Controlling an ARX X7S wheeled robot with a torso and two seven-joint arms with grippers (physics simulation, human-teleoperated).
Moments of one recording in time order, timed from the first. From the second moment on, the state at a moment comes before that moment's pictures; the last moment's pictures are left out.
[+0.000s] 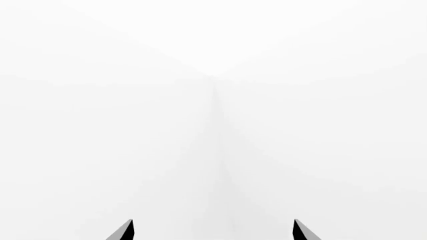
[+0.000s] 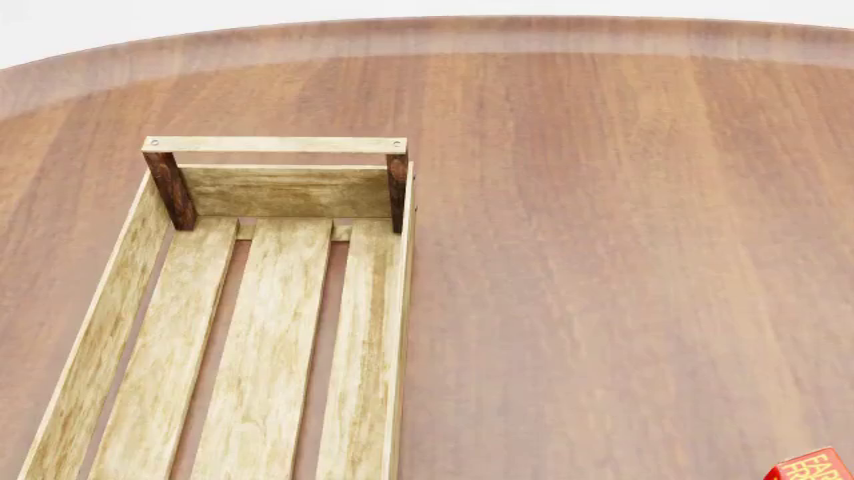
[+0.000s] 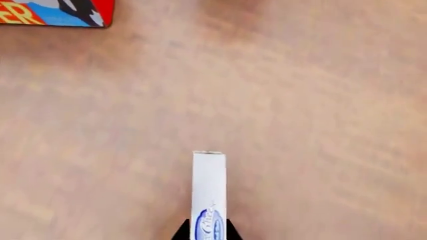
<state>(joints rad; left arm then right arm) -0.15 0.00 -0.11 1.05 0.47 -0.46 -0.19 -0.13 0.12 0.04 -0.18 1.06 0.28 1.34</state>
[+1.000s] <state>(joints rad) -0.15 0.00 -0.11 1.05 0.47 -0.46 -0.20 -0.14 0.30 -0.05 -0.79 0.98 0.36 1.47</state>
